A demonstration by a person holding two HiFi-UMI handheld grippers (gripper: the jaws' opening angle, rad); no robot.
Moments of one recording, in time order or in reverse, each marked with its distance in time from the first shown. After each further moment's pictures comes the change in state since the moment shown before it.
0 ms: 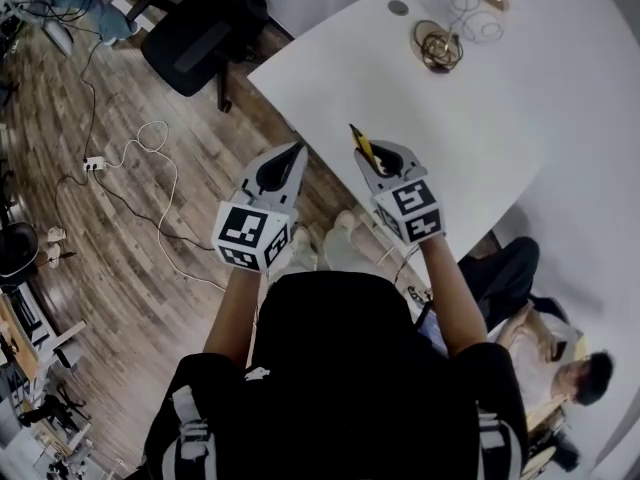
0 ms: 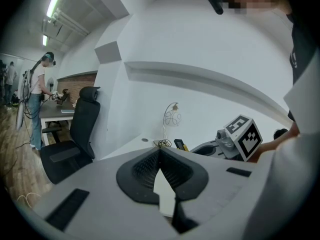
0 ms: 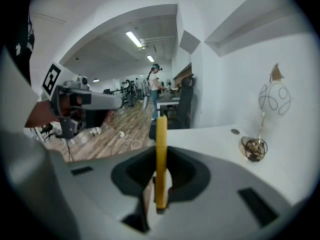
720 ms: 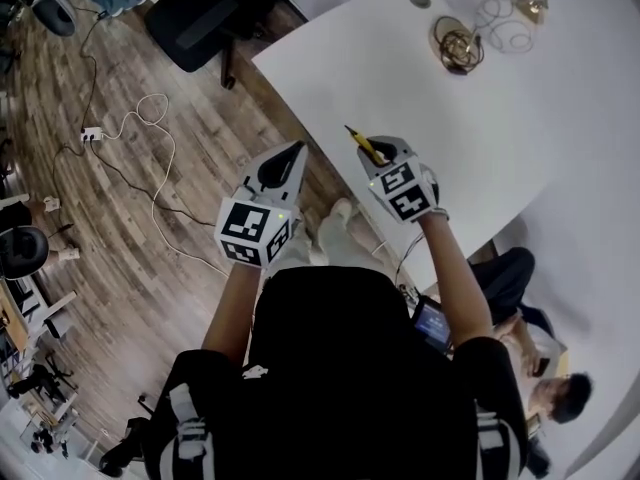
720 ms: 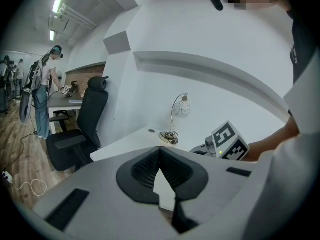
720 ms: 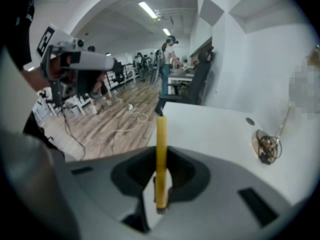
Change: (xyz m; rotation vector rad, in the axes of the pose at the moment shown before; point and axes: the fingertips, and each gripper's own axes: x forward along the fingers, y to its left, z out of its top) left arm 0.020 0.021 -0.039 -0.064 0.077 0.079; right arm 0.064 -0.023 -0.076 -0.162 0.287 0.109
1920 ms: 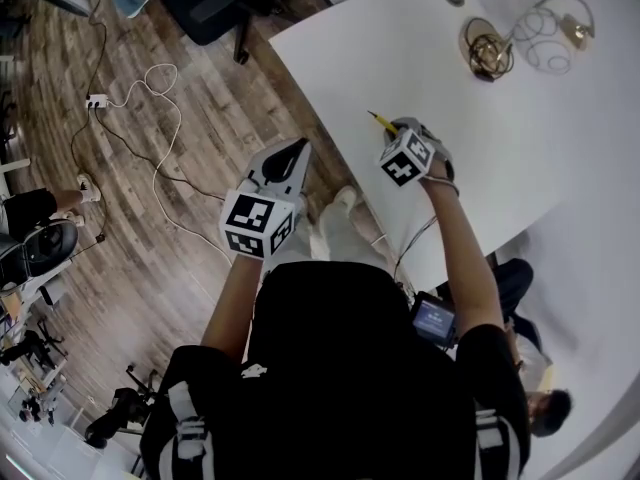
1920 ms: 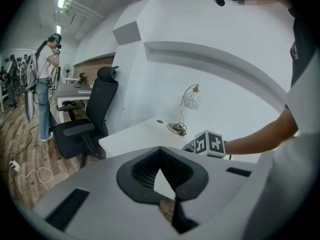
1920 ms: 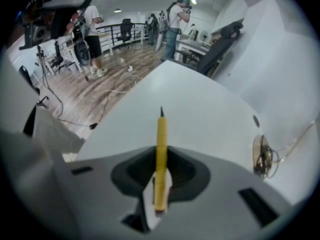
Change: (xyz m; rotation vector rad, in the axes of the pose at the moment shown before) left arm 0.006 0.031 -0.042 -0.064 0.084 0.074; right arm 0.081 -0.061 -0.069 -0.256 0.375 -0.085
